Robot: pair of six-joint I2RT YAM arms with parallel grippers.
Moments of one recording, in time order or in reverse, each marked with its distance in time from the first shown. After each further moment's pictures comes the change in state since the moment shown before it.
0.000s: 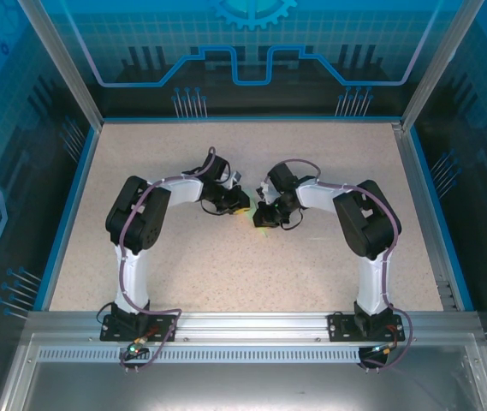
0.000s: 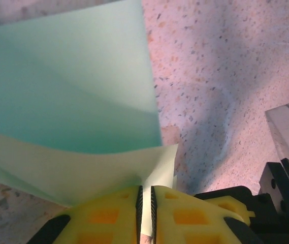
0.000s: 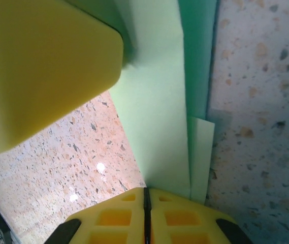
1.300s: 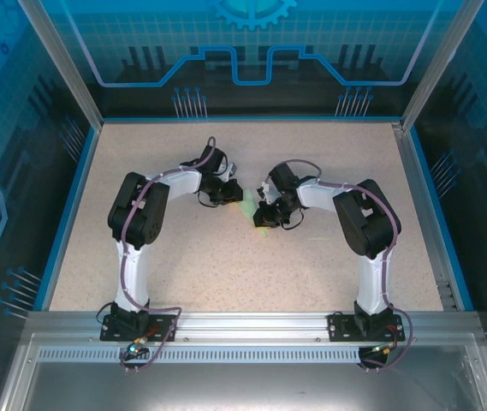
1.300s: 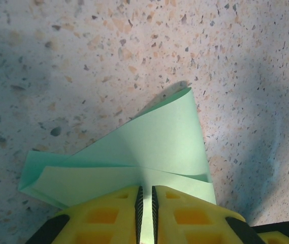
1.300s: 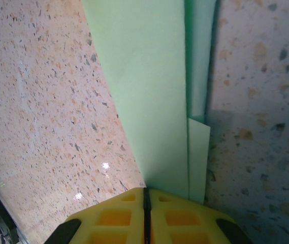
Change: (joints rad) left arm 0.038 0.054 0.122 -0.116 -0.155 0.172; right arm -0.008 0.010 -0.001 0.004 -0.026 0.000
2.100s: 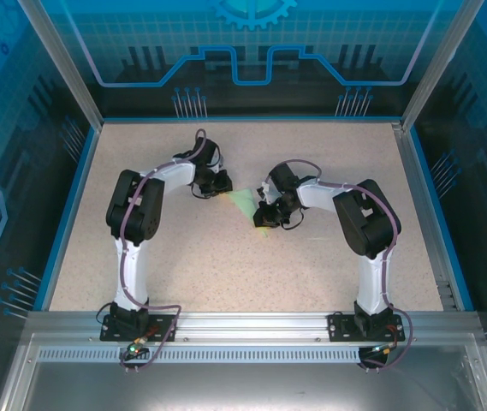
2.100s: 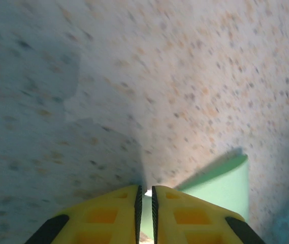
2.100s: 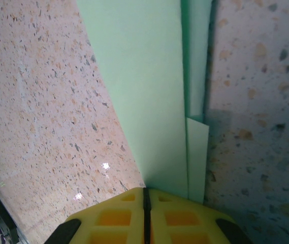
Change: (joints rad) left arm 0.066 0.026 0.097 -0.082 -0.146 -0.055; right arm 0.000 0.001 0.000 0.001 0.000 0.000
